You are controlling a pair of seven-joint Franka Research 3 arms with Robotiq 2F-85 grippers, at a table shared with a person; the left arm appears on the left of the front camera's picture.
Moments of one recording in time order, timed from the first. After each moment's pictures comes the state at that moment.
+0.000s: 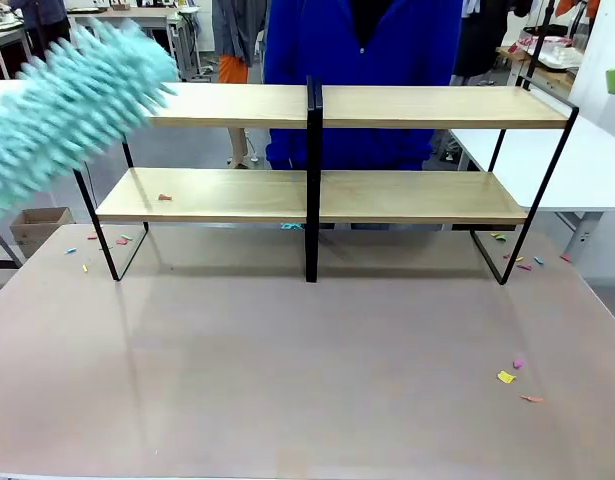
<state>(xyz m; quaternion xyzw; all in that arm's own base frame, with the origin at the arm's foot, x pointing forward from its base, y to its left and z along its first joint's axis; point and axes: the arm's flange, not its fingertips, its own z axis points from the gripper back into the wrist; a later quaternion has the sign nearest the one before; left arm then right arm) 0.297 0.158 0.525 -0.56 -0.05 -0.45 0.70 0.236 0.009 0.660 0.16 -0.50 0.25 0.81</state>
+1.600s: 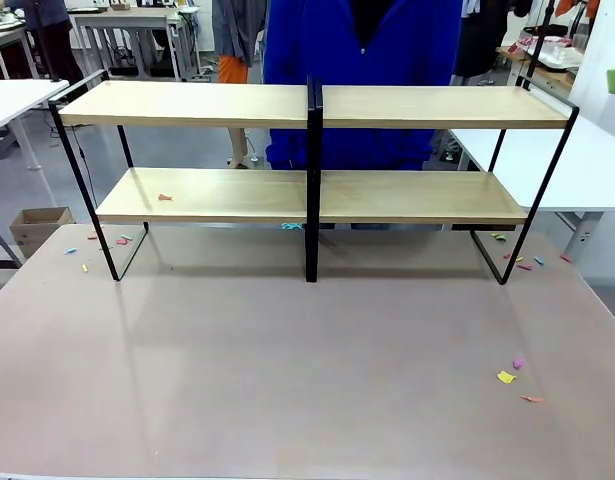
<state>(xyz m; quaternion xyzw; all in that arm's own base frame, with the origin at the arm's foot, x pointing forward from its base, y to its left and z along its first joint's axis) 0.273 0.239 0.508 -0.62 -0.19 -0.42 0.63 0.236 0.009 0.660 0.16 -0.50 0.25 0.81</state>
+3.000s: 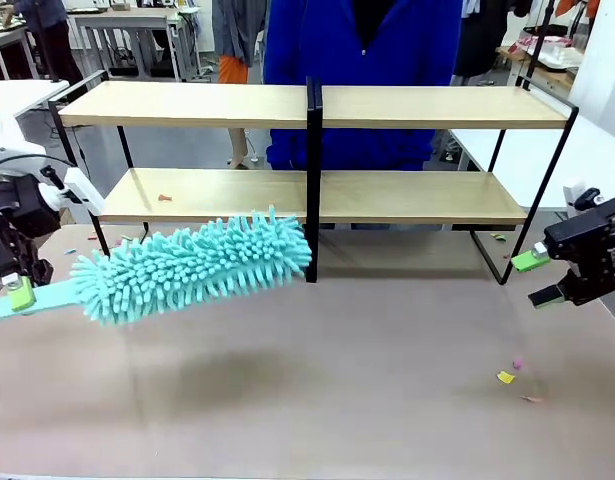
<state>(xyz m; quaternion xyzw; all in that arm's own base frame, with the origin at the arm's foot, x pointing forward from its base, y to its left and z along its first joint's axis) 0.404 0.004 0.420 -0.52 0.19 -0.50 0.67 0.330 -0.005 0.430 0.46 -0.03 0.05 0.89</state>
